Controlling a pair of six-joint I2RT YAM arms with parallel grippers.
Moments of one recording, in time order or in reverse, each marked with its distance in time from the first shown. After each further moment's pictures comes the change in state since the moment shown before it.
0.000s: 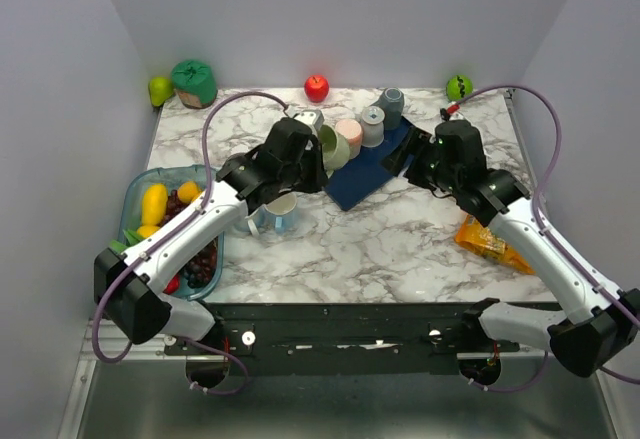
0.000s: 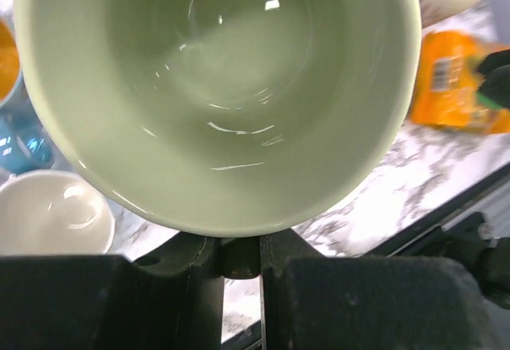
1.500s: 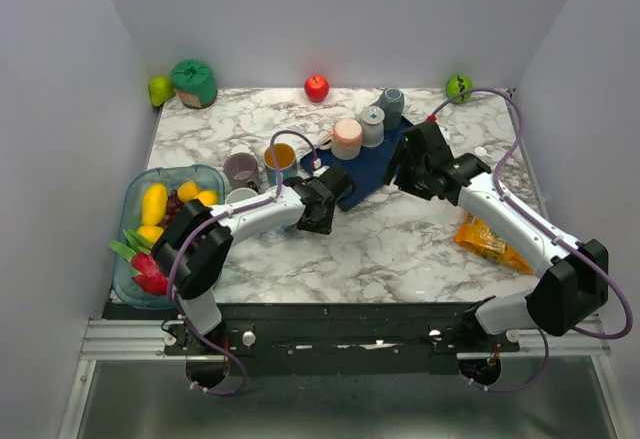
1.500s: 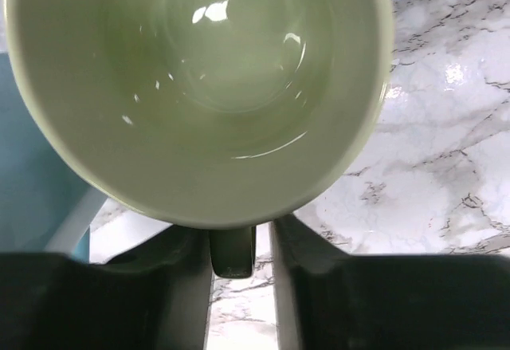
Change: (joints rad) left arm -0.127 0.365 -0.132 -0.080 -0.245 -0.096; right arm 0.000 0.240 0.030 -0.146 0.132 0.042
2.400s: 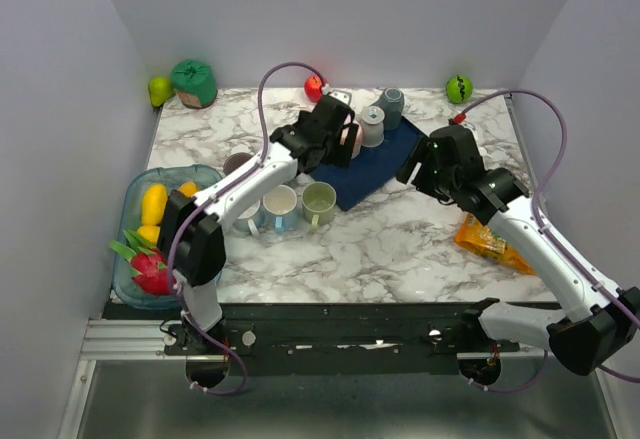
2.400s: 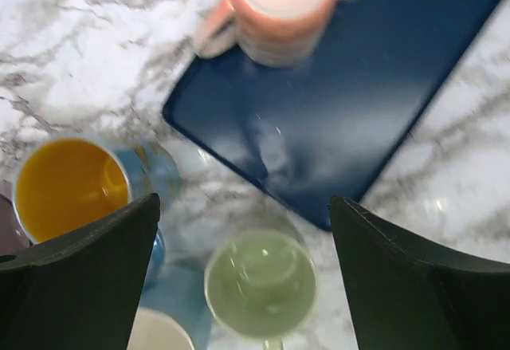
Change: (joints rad) left arm 0.116 0.024 0.412 0.064 -0.057 0.316; right arm -0.003 -0.214 -0.015 -0.039 0.040 0.005
